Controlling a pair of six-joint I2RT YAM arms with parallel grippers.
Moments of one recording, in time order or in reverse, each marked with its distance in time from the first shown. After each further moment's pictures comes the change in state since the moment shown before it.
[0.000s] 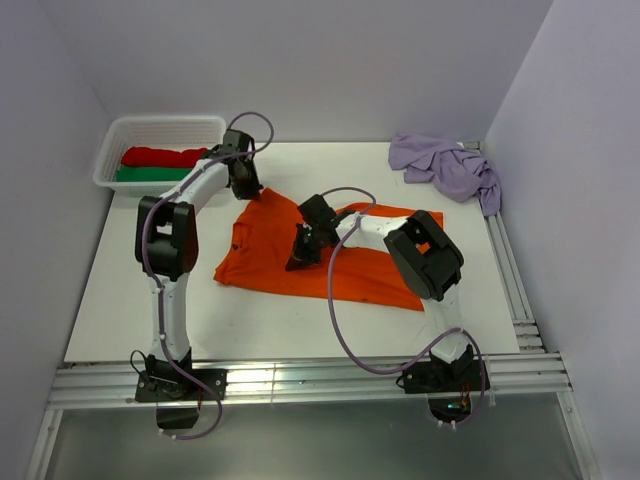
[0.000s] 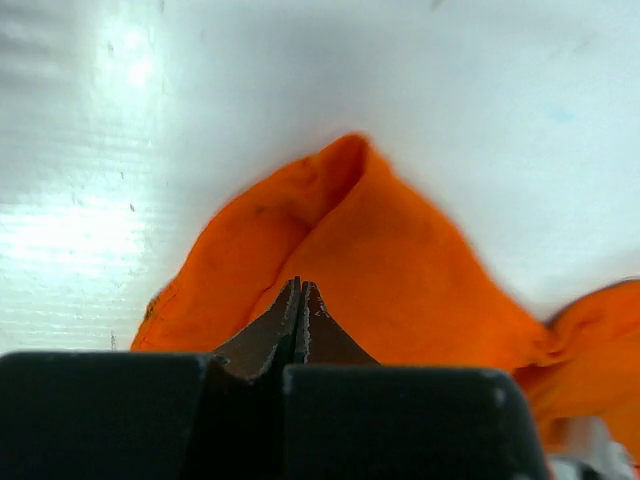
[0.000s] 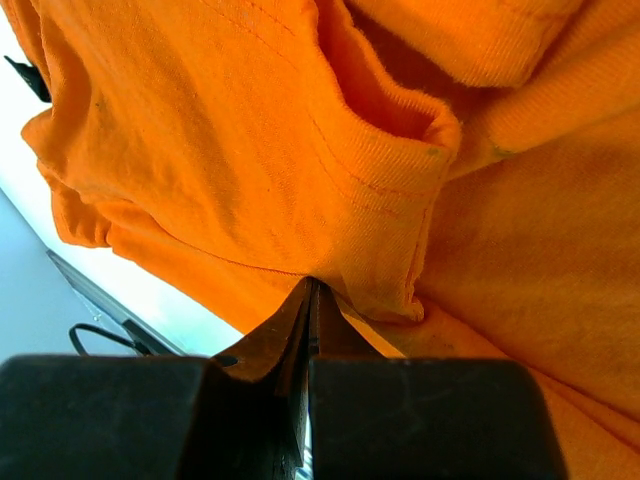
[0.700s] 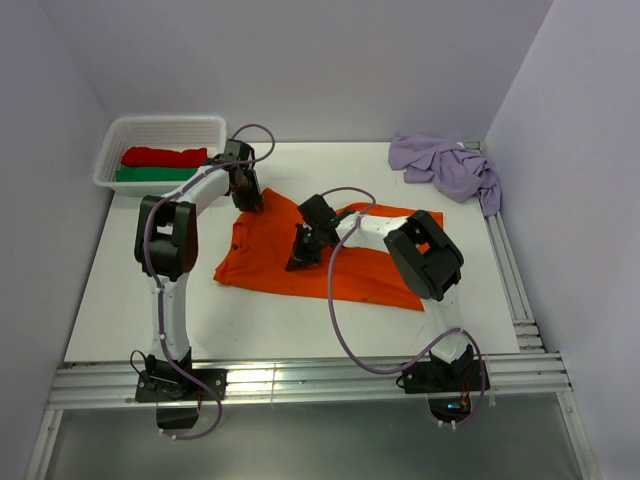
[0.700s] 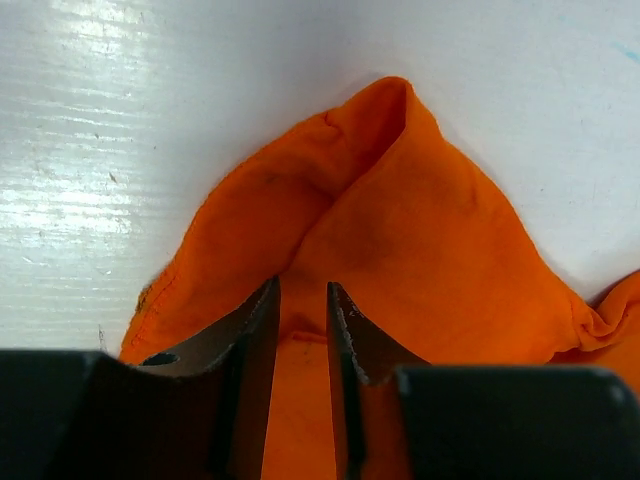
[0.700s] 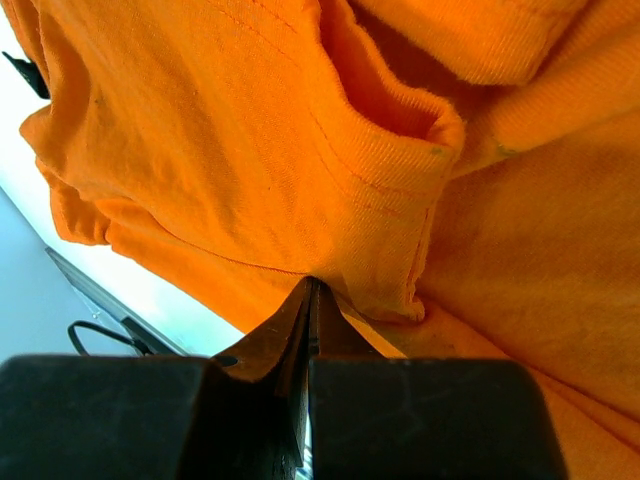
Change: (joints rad) left arm 0.003 -0.002 -0.057 0.015 0.045 0.010; right arm 0.000 0.000 0.000 -0.001 -0.006 -0.005
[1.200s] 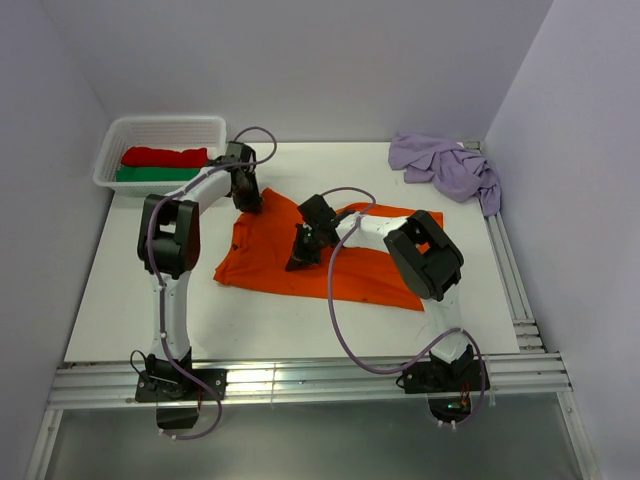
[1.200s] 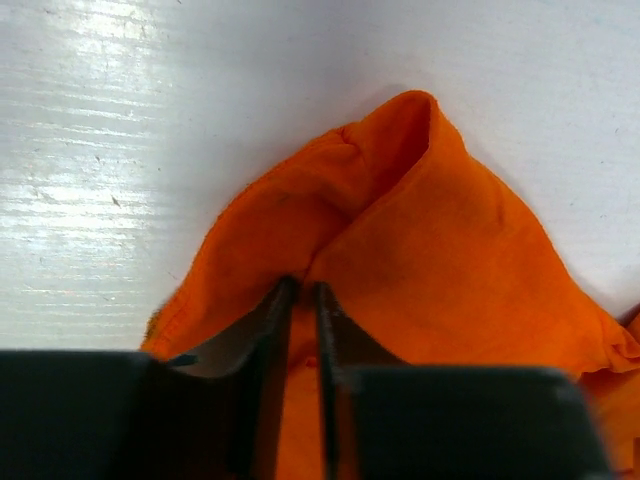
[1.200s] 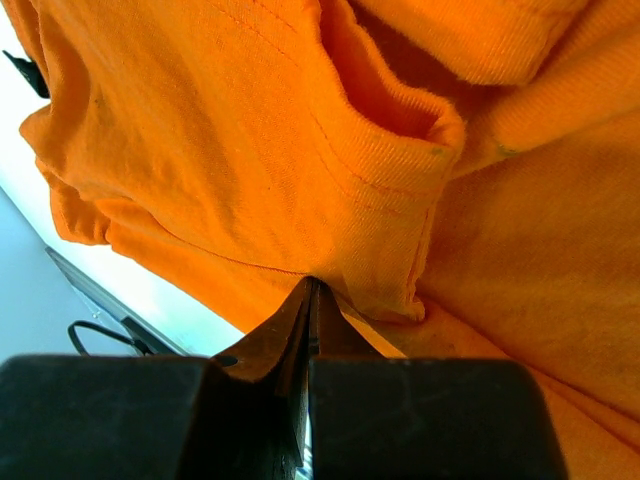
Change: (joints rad) left arm 0.000 0.034 0.010 0.014 -0.010 0.027; right arm 0.000 0.000 0.000 0.000 0.000 0.000
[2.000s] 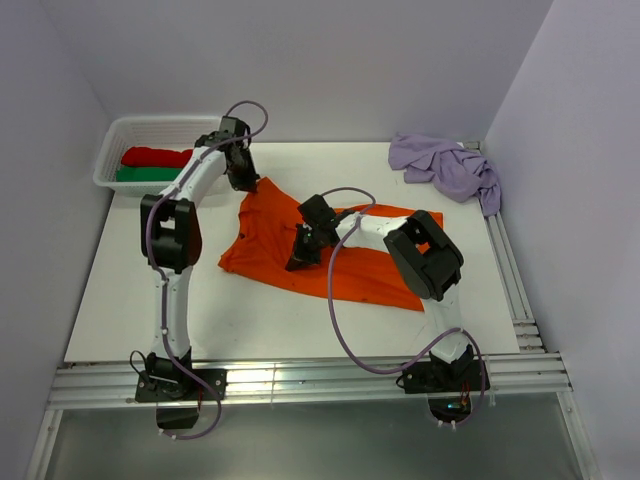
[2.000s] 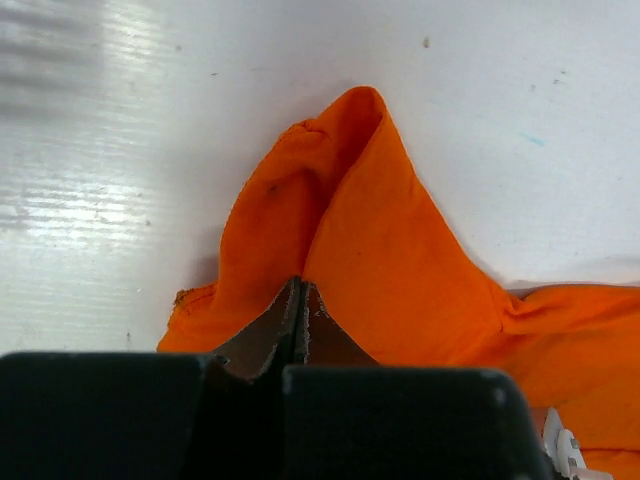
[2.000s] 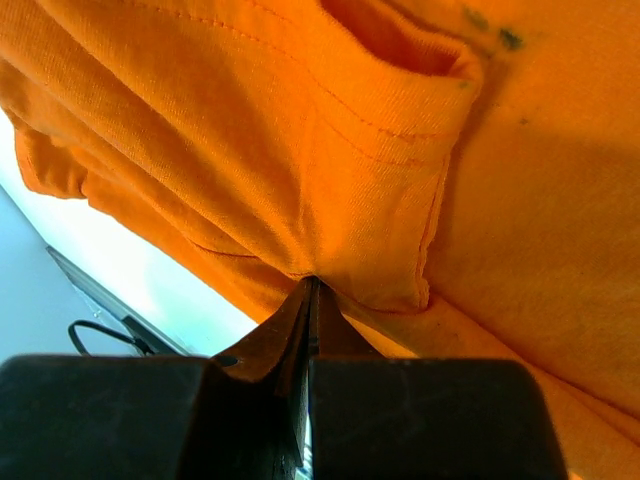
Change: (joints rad) left arm 0.025 0.073 0.328 -0.225 -0.010 -0.041; right arm 0.000 0.002 0.000 -0.002 0.000 0.000
